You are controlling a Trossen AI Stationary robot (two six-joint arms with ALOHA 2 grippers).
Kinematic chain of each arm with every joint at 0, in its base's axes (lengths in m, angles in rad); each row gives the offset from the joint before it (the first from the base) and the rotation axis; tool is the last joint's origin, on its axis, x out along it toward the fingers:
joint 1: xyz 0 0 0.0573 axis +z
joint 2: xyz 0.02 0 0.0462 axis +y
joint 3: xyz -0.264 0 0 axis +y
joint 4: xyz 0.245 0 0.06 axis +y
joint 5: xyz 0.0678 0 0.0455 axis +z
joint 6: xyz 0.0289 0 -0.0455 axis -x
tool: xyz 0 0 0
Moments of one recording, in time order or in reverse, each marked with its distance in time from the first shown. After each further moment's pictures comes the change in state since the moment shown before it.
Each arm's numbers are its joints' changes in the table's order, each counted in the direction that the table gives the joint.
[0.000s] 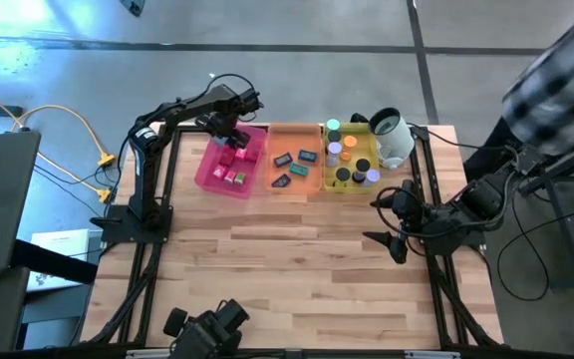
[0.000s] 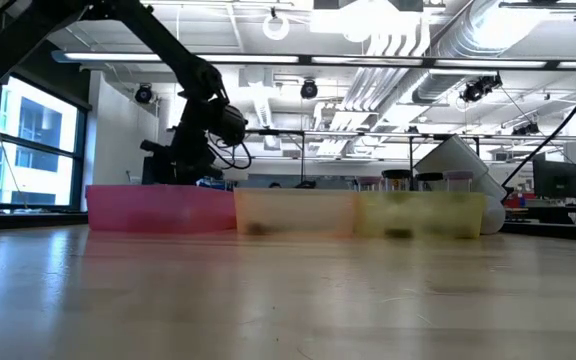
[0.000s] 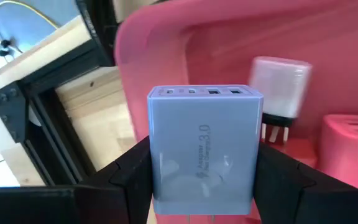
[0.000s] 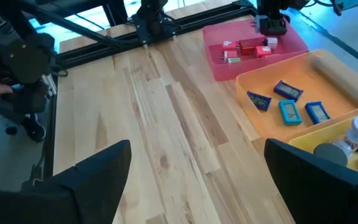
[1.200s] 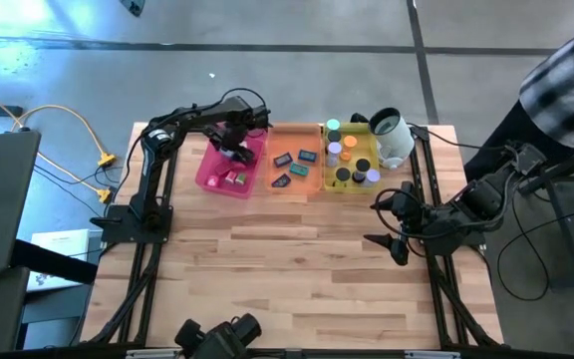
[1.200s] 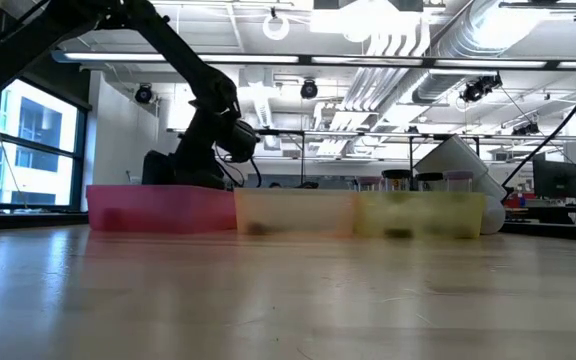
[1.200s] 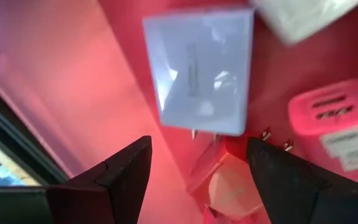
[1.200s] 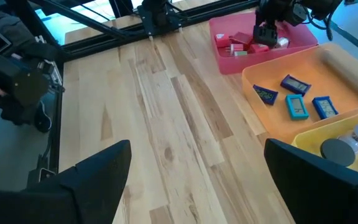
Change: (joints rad) left arm -0.095 0.085 -0.006 0.103 -0.090 -0.064; right arm 0.001 0.000 0.000 0.008 0.038 0.003
